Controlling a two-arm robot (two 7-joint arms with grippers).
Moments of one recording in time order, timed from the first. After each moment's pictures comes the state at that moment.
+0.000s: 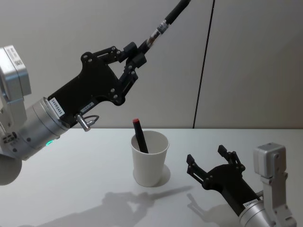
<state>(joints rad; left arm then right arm) -0.59 0.27 0.40 -1.47 -0.50 -0.40 -0.74 -0.01 0.34 -0.23 -1.77 0.29 0.03 0.07</state>
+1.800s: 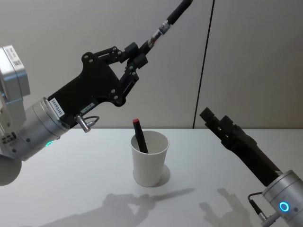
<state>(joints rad) -0.59 0.28 0.41 -1.48 -0.52 -0.40 -0.75 -0.03 0.24 -0.03 -1.98 0.89 0.30 0.21</state>
